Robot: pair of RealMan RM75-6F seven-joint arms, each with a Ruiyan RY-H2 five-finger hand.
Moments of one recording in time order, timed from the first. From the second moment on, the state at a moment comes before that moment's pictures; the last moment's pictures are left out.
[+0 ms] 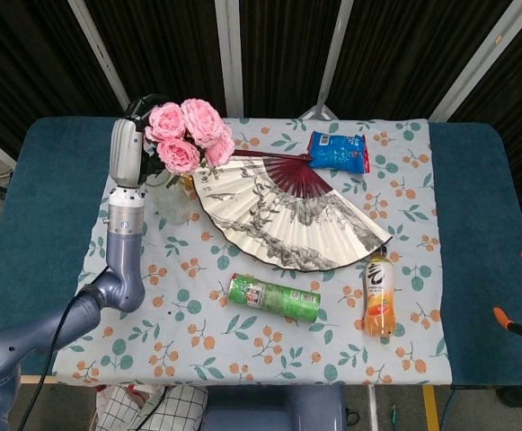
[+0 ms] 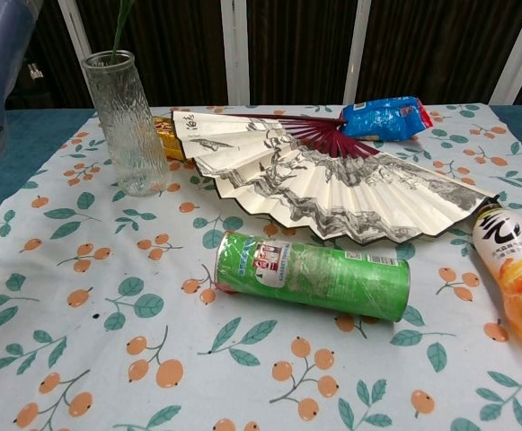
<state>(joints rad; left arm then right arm) -0.97 -1.75 -0.52 -0.96 1.26 1.38 -0.44 0.05 -1.09 0.17 -1.60 -1.23 1.40 0.09</state>
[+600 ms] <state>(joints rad) -0.81 -1.53 -0.38 -1.11 1.31 1.32 -0.41 0.04 -1.08 0.16 -1.62 -1.24 1.39 0.08</state>
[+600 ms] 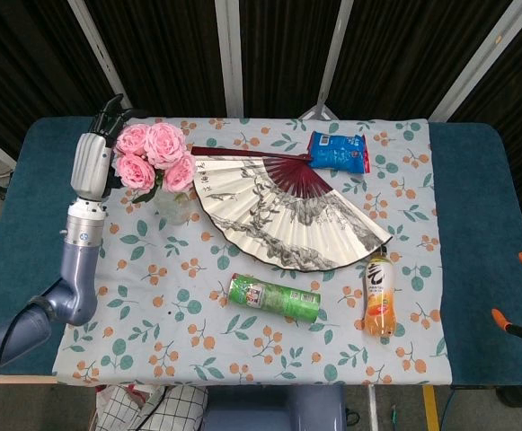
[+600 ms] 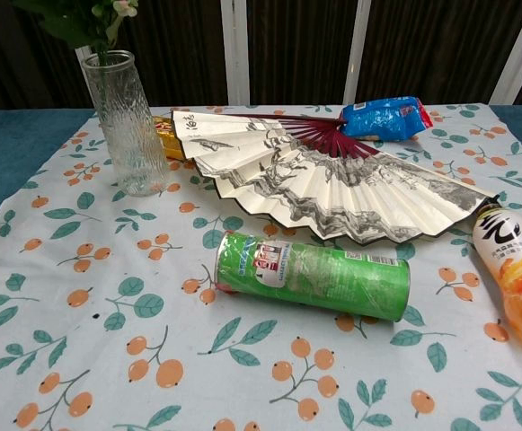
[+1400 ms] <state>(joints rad) -0.62 -0.88 -0.28 -1.99 0.66 1.29 0.43 0.04 -1.07 0.15 -1.65 -1.31 1.43 0.11</state>
